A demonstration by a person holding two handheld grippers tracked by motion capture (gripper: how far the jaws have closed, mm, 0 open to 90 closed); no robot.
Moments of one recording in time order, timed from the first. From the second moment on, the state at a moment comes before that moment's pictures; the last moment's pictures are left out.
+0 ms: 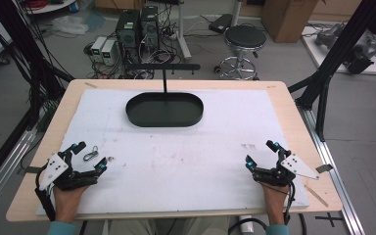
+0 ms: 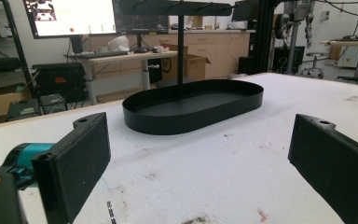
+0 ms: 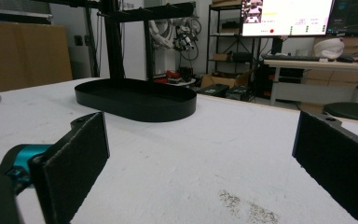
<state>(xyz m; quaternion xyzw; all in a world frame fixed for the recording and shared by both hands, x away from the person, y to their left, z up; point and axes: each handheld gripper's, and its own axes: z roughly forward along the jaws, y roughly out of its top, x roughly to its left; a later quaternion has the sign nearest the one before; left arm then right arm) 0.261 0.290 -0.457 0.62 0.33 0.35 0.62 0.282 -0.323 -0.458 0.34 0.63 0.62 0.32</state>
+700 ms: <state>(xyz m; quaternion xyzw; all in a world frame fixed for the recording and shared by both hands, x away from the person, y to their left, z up) 0.262 0.289 -0.455 0.62 0.35 0.36 0.60 0.283 -0.323 -0.457 0.33 0.63 0.62 0.33</state>
